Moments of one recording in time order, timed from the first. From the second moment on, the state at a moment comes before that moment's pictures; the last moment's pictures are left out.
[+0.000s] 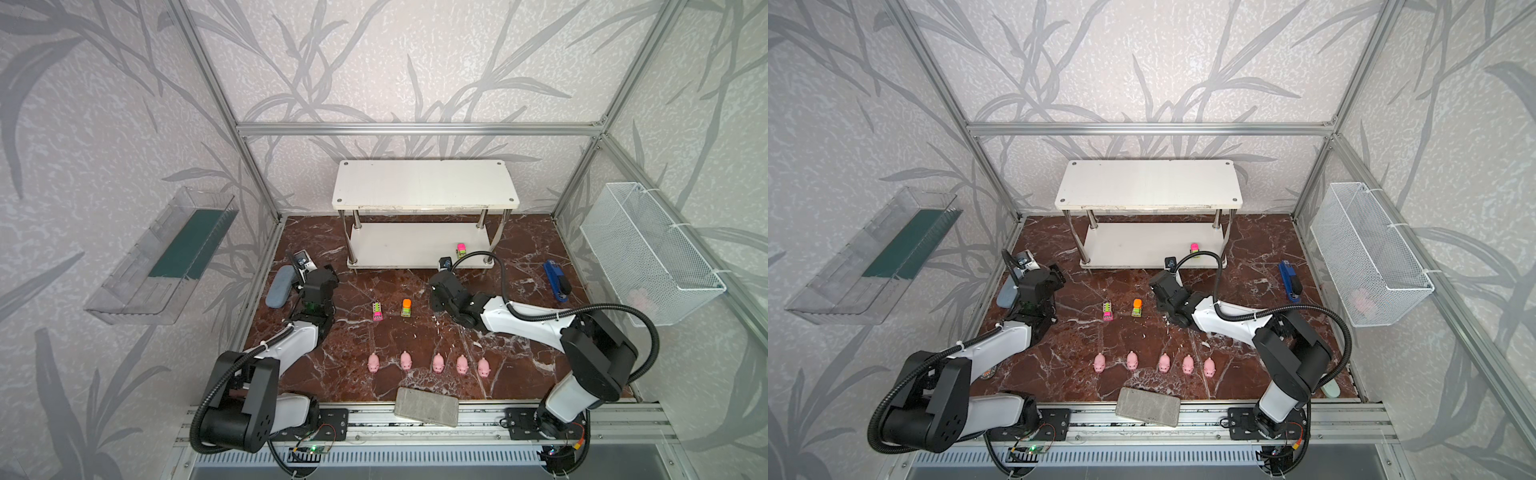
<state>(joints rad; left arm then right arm) -0.16 1.30 0.49 0.50 -0.57 -0.33 0.80 1.63 0.99 -0.15 0.45 0.48</state>
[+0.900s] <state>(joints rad) -0.16 1.31 0.49 0.50 -0.57 -0.33 0.64 1.90 1.25 0.06 0.47 0.29</state>
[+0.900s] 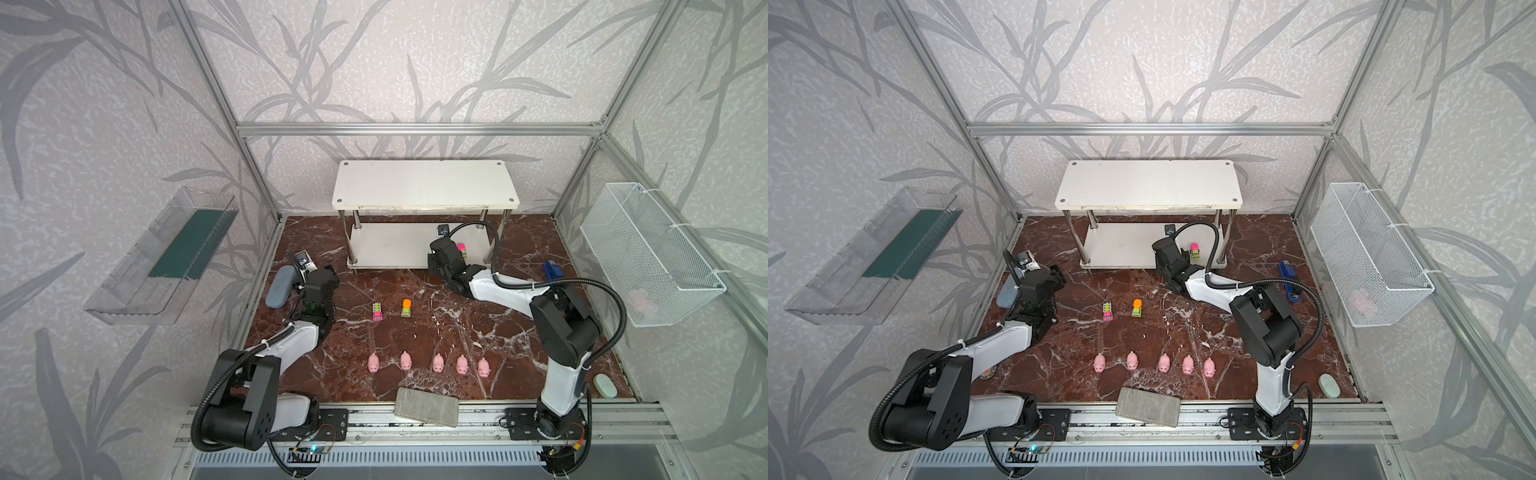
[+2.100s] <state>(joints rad) -0.16 1.32 0.49 0.51 -0.57 -0.33 0.59 2.11 1.44 0.09 0.44 0.31</state>
